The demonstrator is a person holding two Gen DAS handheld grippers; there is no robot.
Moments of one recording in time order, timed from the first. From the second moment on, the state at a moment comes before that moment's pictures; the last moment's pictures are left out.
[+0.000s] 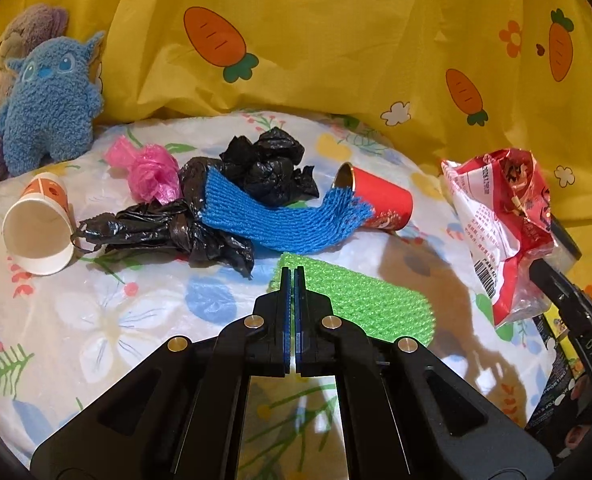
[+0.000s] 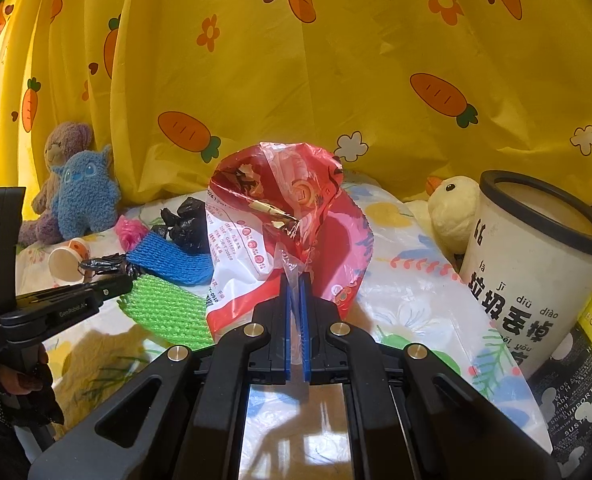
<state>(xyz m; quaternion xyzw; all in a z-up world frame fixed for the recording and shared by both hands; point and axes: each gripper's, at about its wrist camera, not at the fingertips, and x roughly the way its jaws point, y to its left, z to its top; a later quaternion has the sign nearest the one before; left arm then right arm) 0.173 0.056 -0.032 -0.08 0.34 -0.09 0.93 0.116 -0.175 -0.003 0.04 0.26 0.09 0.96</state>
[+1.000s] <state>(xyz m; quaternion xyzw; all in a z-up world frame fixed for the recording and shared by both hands) 0.151 -0.025 0.061 -0.03 0.24 -0.16 0.96 0.092 -0.231 0.022 0.06 0.22 0.04 0.97</state>
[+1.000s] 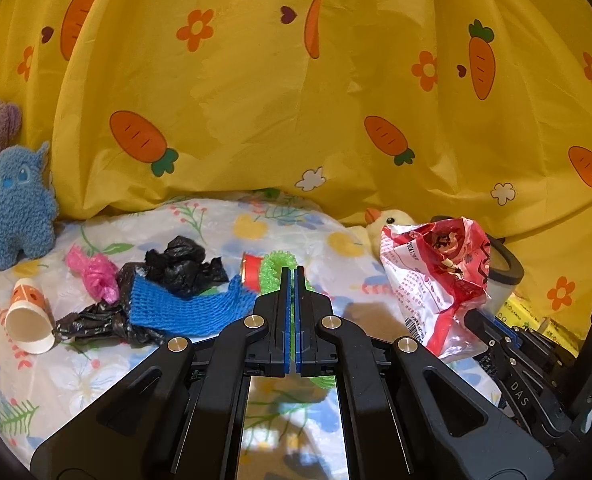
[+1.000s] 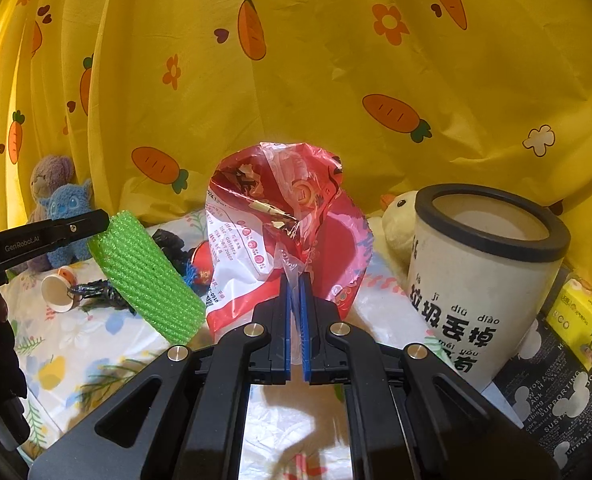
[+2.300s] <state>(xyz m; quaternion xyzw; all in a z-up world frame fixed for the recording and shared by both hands) 0.247 -0.274 0.058 -0.04 0.22 -0.36 0.91 0.155 -0.404 0.030 0.09 0.21 -0.17 0.96</state>
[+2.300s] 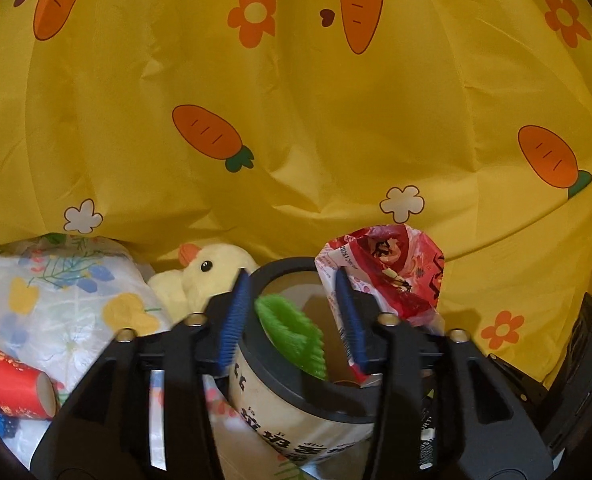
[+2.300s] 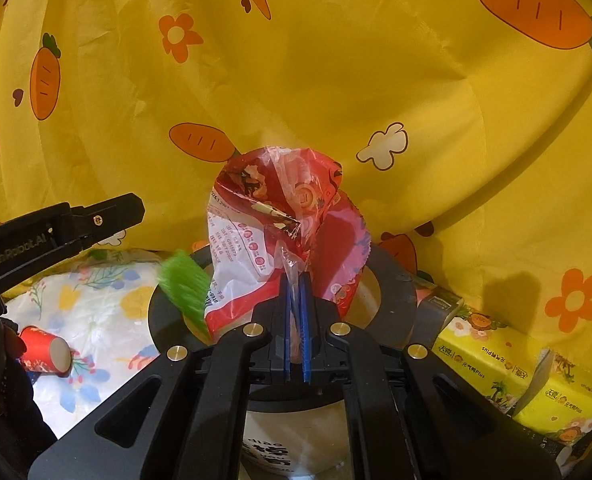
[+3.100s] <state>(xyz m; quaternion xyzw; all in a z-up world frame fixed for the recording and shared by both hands) 0.174 -0.123 0.041 -0.02 0.18 -0.18 0.97 0.108 -0.363 0.043 0.10 0.16 -0.15 0.97</state>
